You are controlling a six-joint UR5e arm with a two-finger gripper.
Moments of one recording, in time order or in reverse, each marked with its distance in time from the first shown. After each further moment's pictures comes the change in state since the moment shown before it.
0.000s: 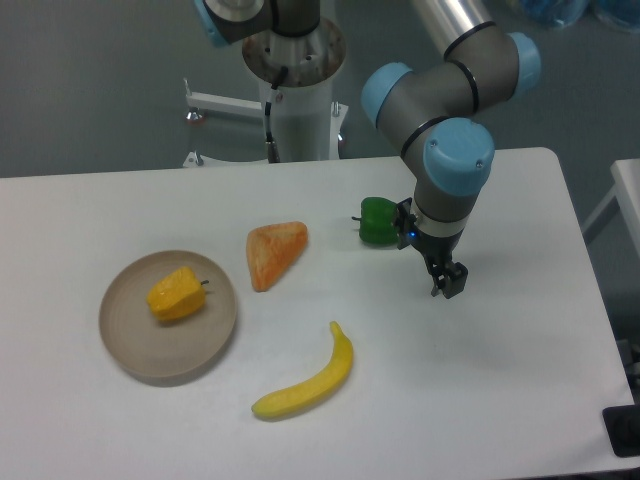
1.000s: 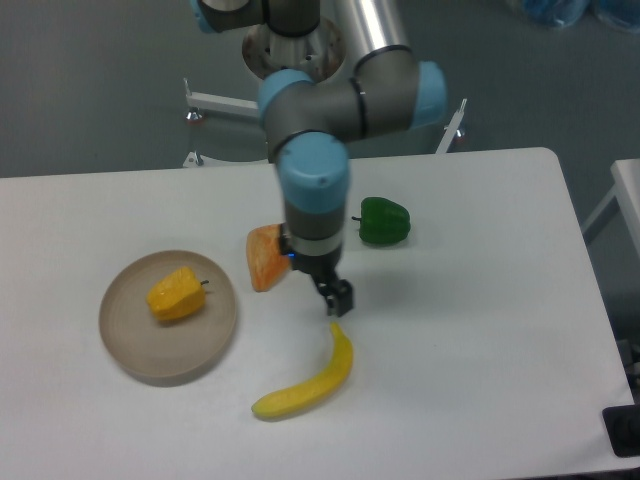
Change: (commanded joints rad) arm -0.362 0.006 0.018 0.014 -0.012 -0.501
